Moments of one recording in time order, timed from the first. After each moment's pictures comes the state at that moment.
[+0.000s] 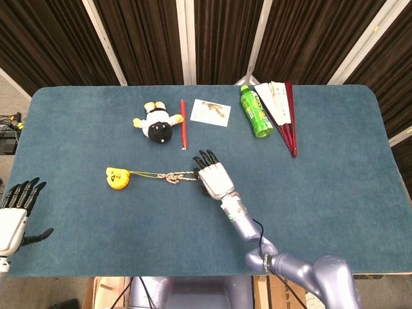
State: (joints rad) left arm -0.09 -1.13 -0.01 -1.61 1.54 1.48 0.00; right arm 0.88 -2.08 0.32 -0.85 -1.37 0.96 -0.20
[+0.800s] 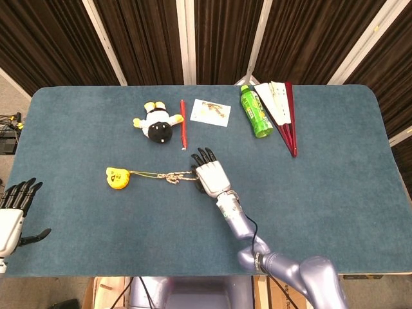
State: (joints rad) left arm -0.08 -1.12 -0.01 -1.61 1.54 1.49 -0.02; right arm 0.92 -2.15 0.33 -0.73 -1.34 0.98 -0.16
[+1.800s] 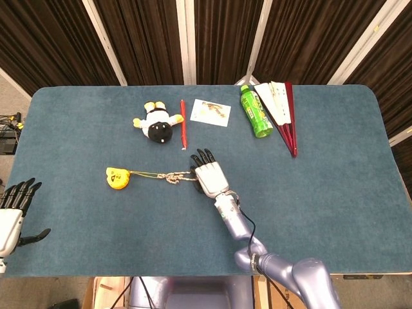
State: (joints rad) left arm -0.08 -1.11 -0.01 -1.62 1.53 1.48 -0.02; right arm 0.95 -2.20 0.33 -0.65 -1.32 0.98 -0.12
